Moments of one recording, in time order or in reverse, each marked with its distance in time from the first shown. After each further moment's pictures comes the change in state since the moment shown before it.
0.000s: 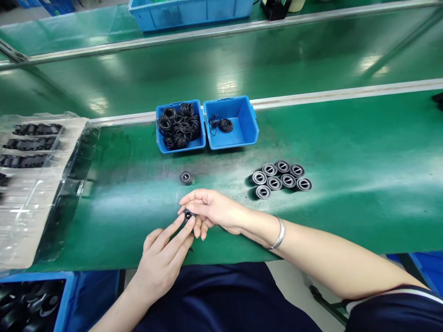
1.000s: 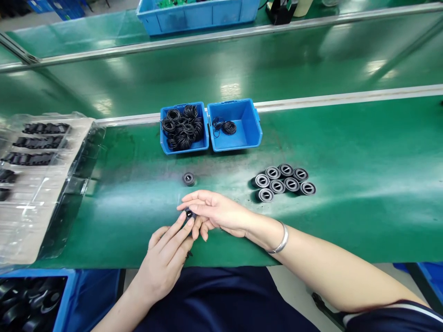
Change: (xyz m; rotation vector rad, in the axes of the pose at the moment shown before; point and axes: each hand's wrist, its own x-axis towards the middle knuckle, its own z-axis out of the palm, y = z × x) left_hand 0.000 -0.001 0.000 -0.113 -0.008 -0.010; right_hand -0.001 0.004 -0.006 0.040 -0.081 -0.083
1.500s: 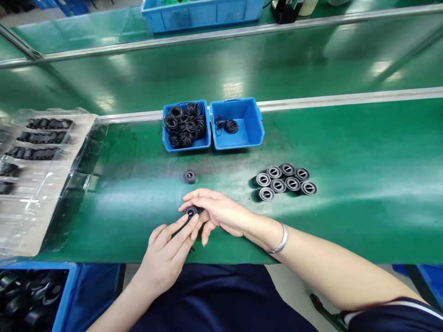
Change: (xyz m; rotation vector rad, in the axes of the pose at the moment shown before) left_hand 0.006 0.006 0.001 0.104 0.063 -0.026; right_hand -0.004 -0.003 0.007 -0.007 0.066 0.061
